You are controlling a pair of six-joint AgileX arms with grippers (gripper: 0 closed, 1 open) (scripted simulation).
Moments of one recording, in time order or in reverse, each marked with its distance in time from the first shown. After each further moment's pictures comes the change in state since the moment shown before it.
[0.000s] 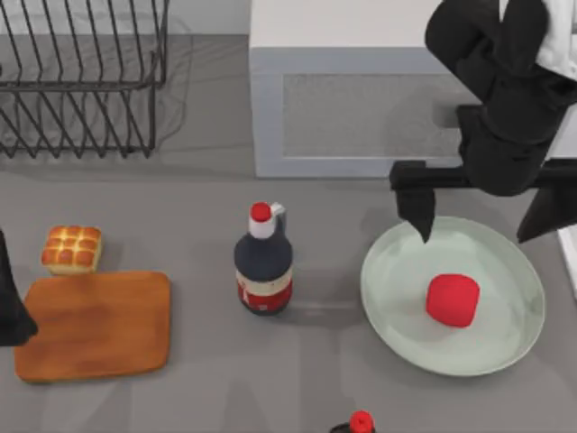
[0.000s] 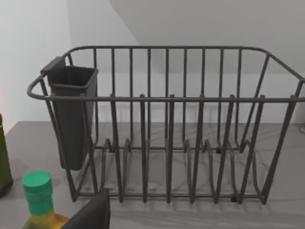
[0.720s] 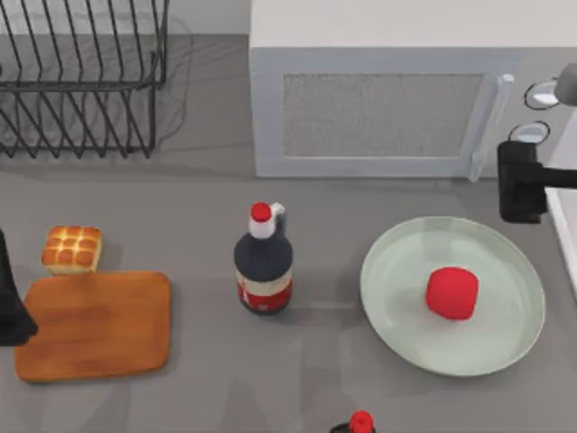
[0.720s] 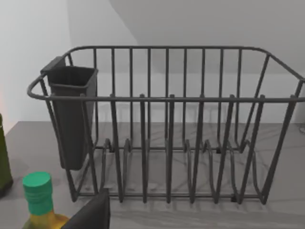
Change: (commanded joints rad) left arm 0.000 0.000 0.000 0.000 0.000 0.000; right arm -0.137 -0.545 -0.445 0.357 0.000 -0.141
